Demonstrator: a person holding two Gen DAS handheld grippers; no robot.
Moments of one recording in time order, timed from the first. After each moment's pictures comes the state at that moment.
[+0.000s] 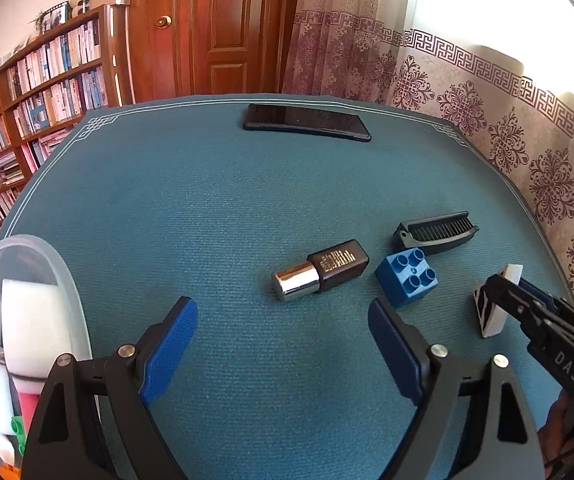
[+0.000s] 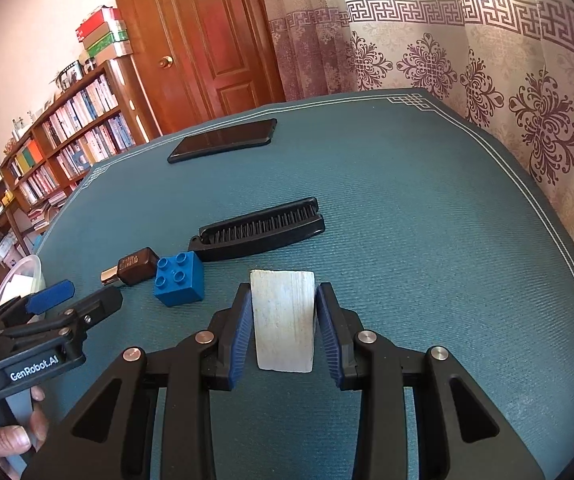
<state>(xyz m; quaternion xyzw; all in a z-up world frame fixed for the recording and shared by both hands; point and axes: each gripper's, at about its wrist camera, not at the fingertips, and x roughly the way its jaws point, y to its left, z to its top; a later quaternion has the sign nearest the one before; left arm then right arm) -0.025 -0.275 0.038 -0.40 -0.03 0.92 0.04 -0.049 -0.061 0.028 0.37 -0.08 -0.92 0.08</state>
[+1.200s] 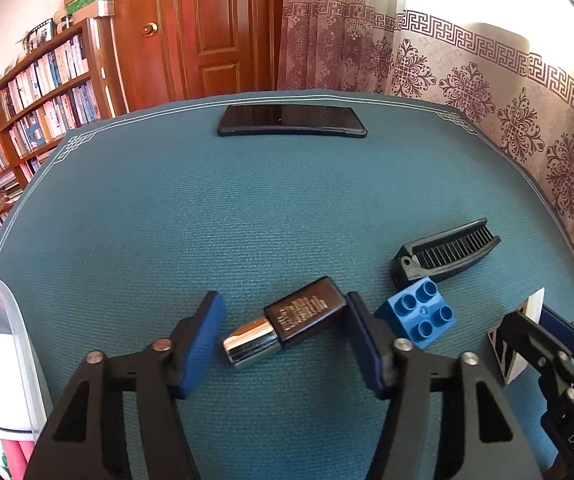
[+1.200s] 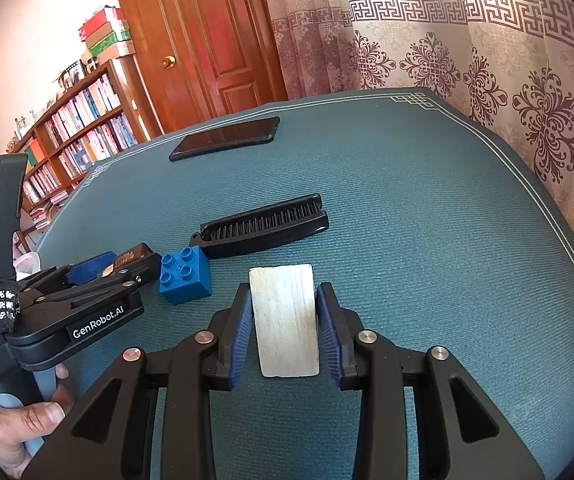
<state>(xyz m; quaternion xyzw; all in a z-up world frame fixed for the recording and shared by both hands) -0.059 -0.249 0.026 -0.40 0.01 0.92 0.03 -0.048 -0.064 0.024 0.37 -0.08 -0.92 0.09</state>
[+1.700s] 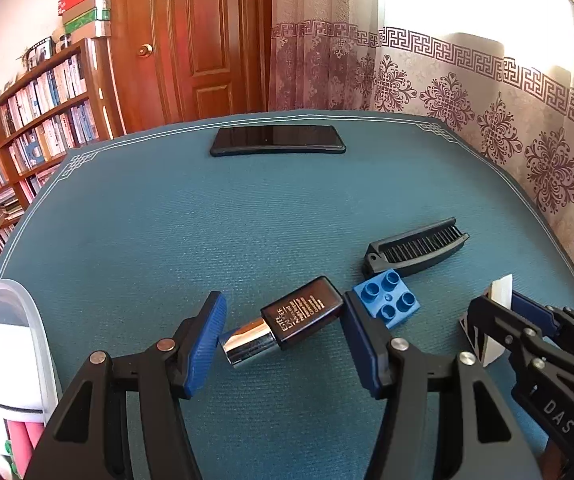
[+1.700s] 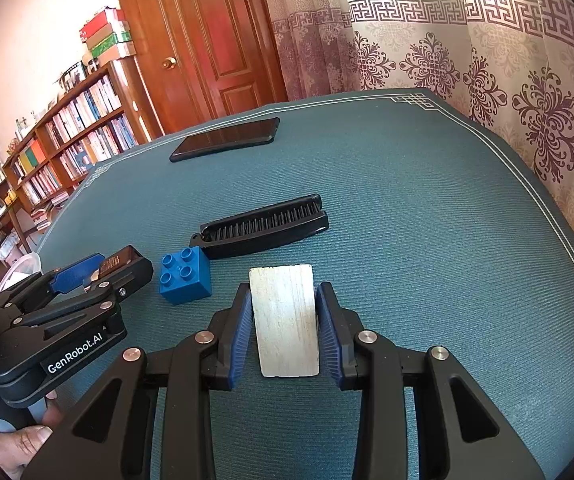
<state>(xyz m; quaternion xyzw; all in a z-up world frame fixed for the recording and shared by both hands) -0.036 -0.241 0.039 -0.37 0.01 0.93 0.04 -0.049 -0.063 0.025 0.36 -0.08 -0.92 0.09</state>
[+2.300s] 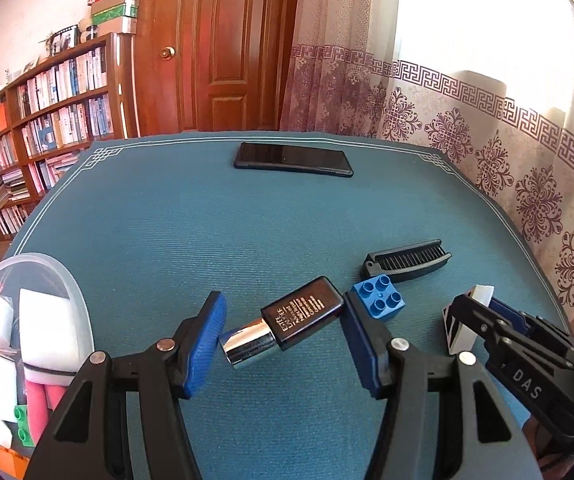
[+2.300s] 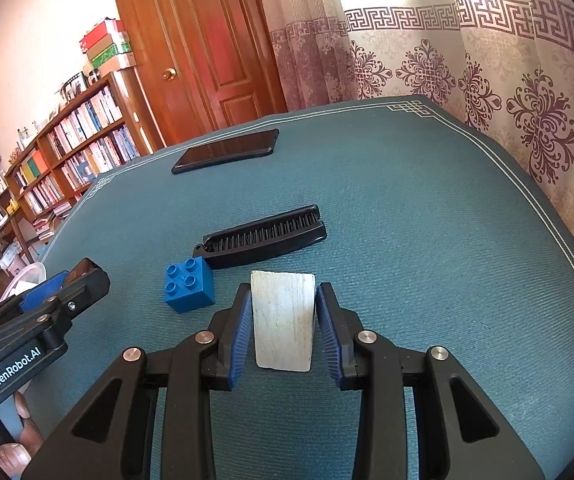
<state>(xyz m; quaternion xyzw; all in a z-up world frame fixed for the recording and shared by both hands) -0.003 -0.262 0.058 -0.34 -0.03 0.94 0.03 -0.045 -0.059 0.030 0.35 -0.09 -0.93 0.09</state>
